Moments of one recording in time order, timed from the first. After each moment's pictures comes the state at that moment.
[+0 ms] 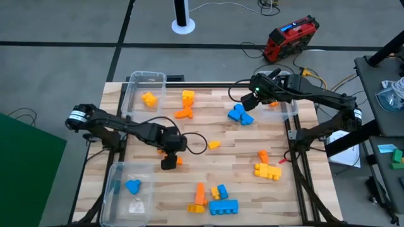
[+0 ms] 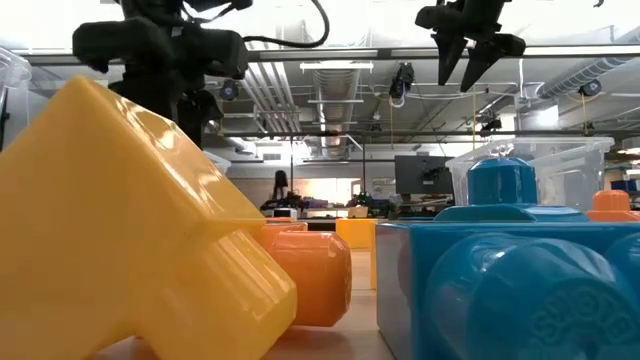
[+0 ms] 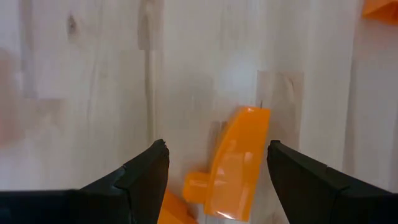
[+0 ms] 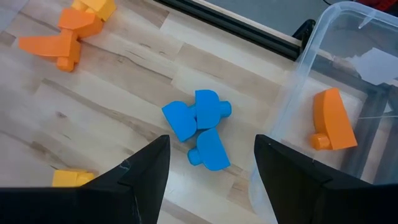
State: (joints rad) left arm -0.17 1.53 1.06 -0.81 -0.05 -0.19; right arm -0.33 1.35 1.45 -1.24 0.31 0.71
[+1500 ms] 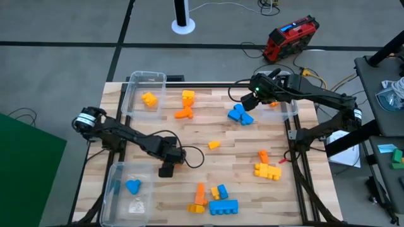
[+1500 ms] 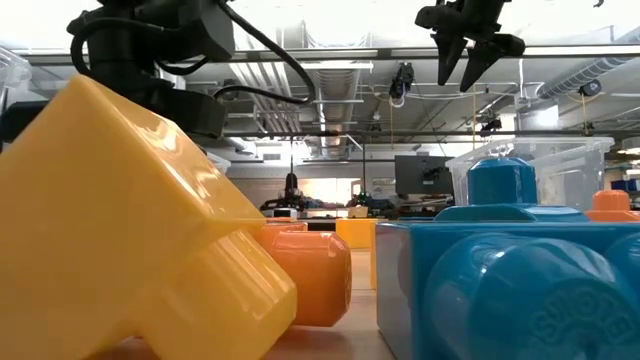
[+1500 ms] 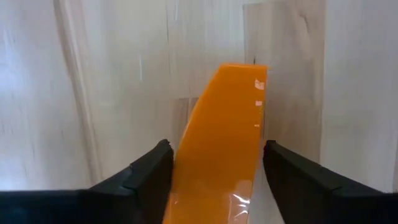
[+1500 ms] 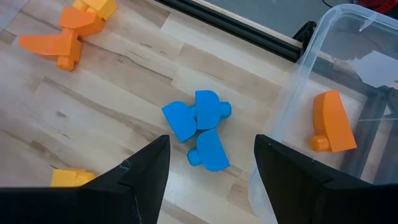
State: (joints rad) left arm -0.26 1.65 0.90 -0.63 -0.07 -0.20; right arm -0.33 1.35 1.45 -1.24 0.31 0.70
